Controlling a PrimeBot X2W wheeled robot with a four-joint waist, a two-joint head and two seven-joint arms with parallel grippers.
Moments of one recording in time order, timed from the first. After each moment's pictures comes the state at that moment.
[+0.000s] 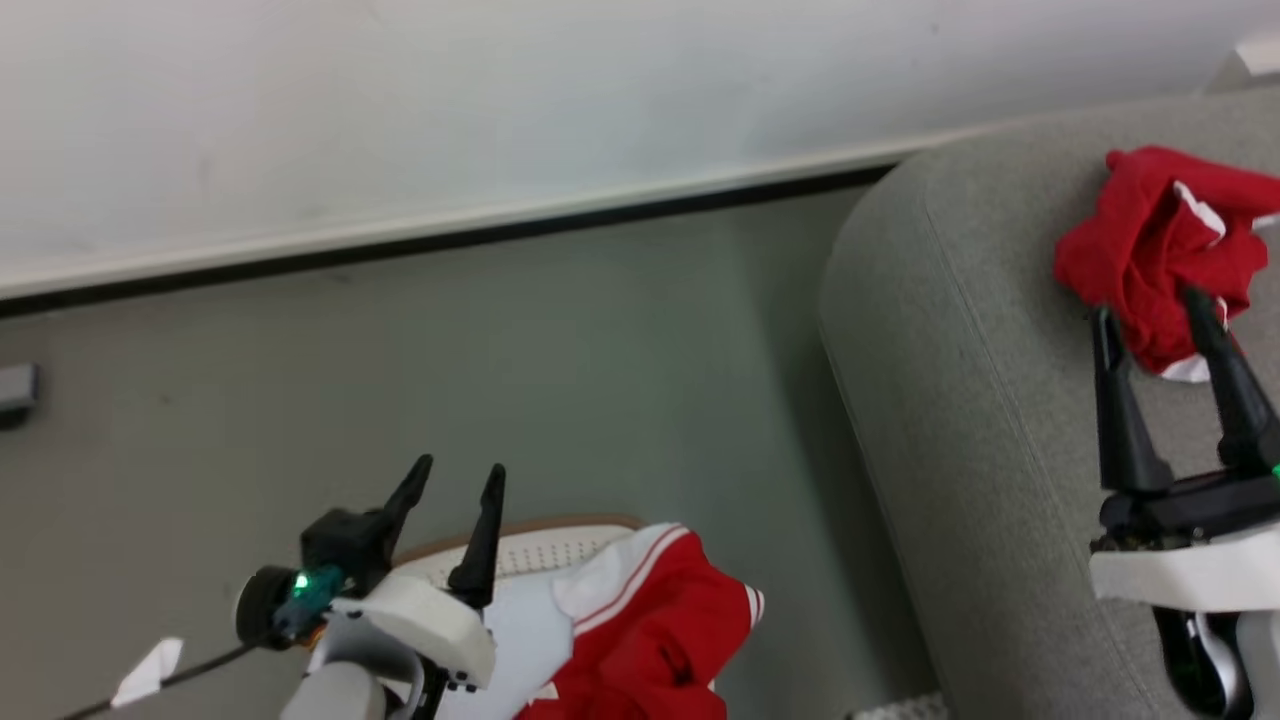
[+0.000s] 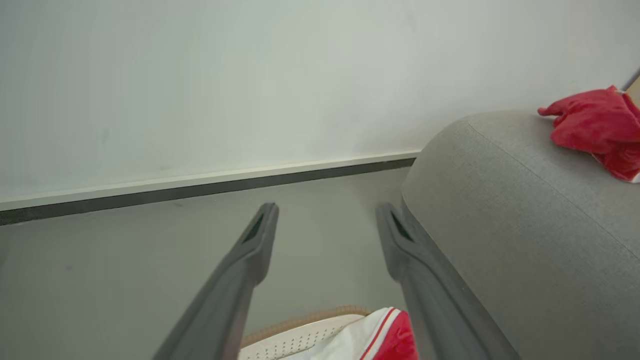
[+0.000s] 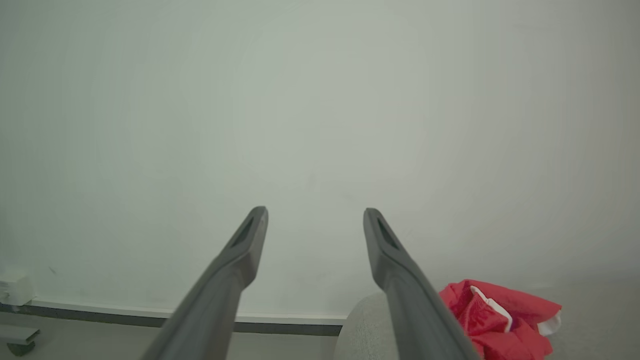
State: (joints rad) left arm -0.29 0.08 -0.16 0.40 -0.16 -0.11 -0.20; right arm -0.29 -0.21 0.10 0.03 0.36 0.13 -0.26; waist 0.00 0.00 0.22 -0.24
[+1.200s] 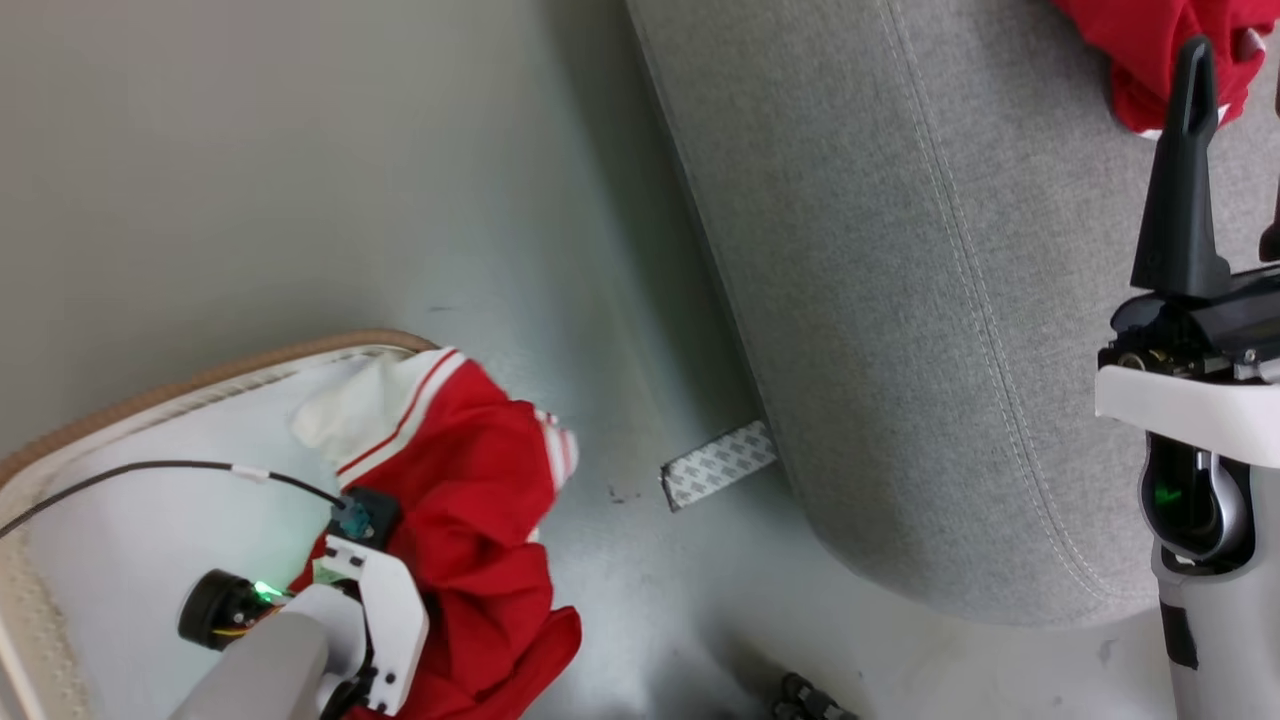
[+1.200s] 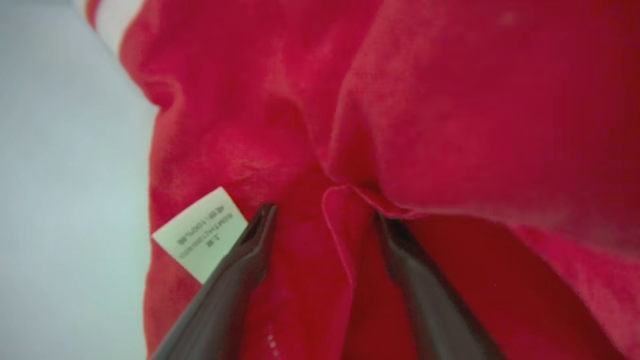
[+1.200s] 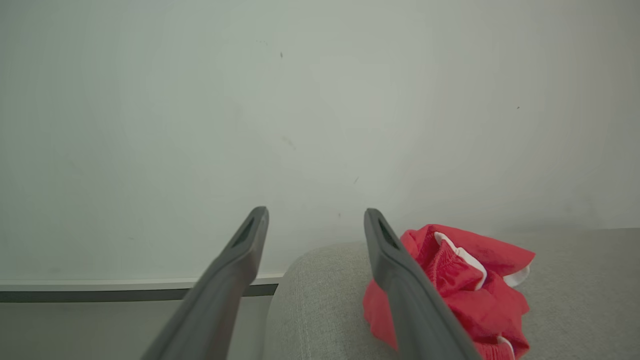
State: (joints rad) left arm -0.65 0.29 -0.71 1.02 -0.41 -0.13 0.22; right arm -0.57 -0.07 0.05 -0.06 0.40 0.13 -0.26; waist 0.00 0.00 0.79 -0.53
